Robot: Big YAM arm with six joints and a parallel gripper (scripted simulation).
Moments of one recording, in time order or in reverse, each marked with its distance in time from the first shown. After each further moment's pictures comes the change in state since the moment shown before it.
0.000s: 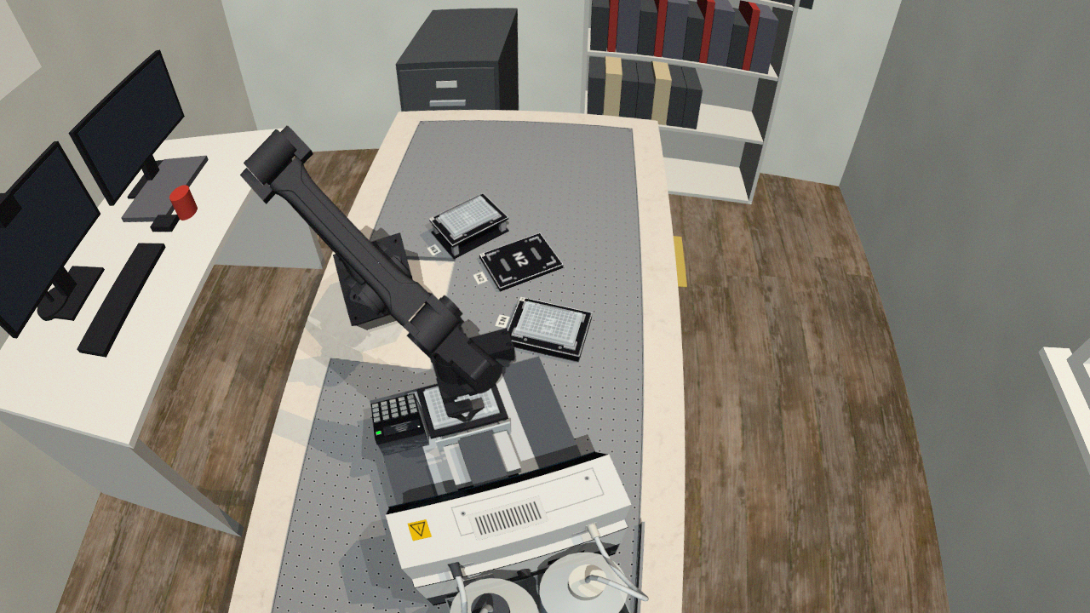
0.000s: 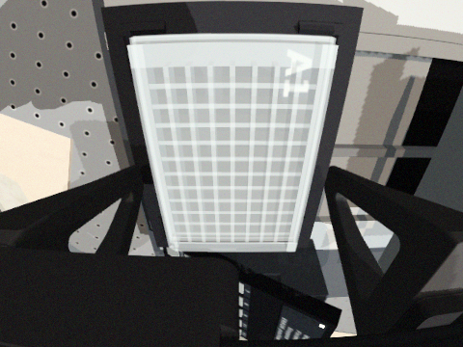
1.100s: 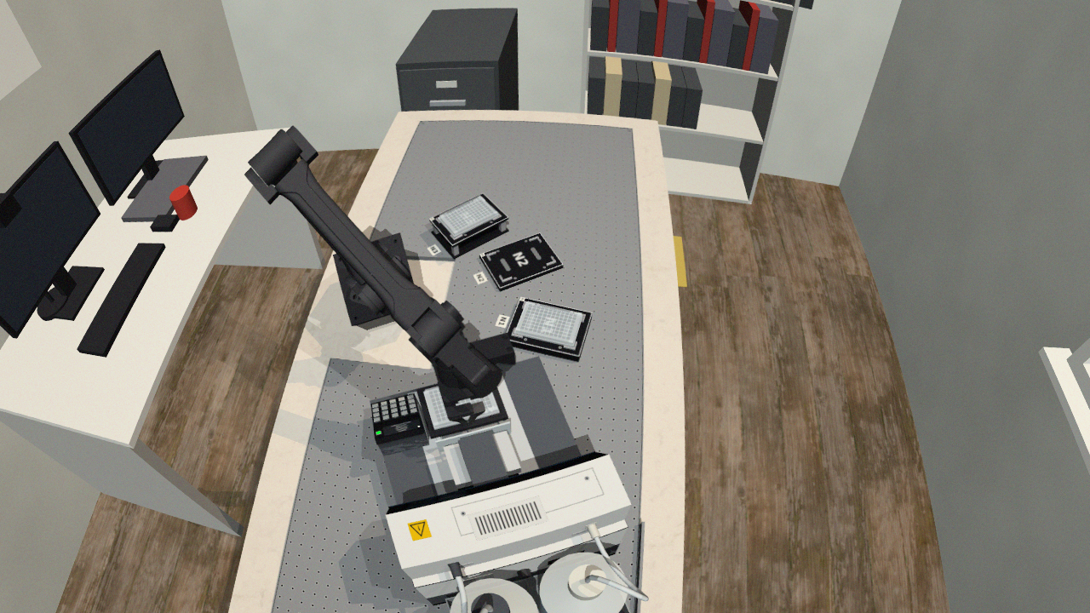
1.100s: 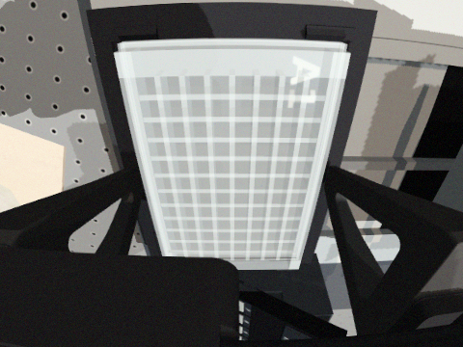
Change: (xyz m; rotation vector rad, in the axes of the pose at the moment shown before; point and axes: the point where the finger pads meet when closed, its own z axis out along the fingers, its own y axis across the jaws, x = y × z) arm 0.000 0.000 0.013 0.001 -0.001 -0.001
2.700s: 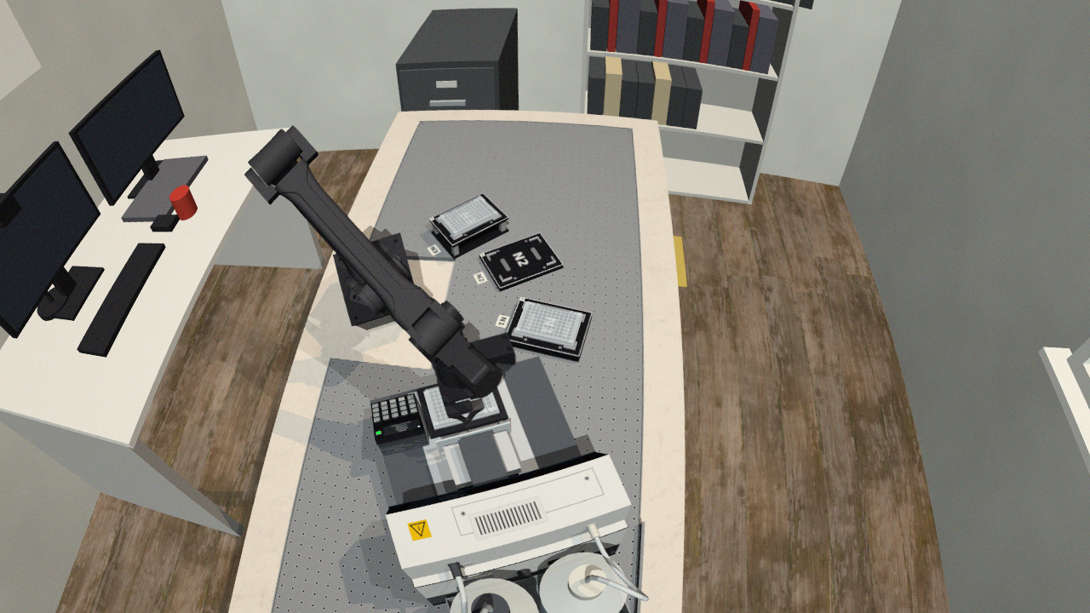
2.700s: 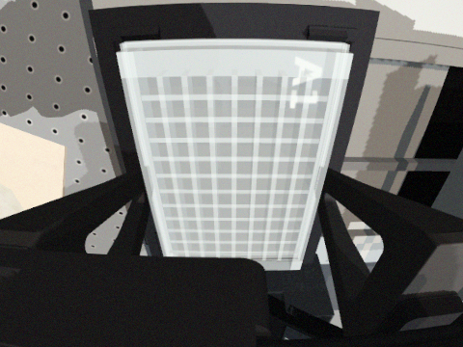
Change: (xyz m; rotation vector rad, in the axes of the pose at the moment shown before) arm 0.000 0.001 0.000 -0.002 -0.001 -0.001
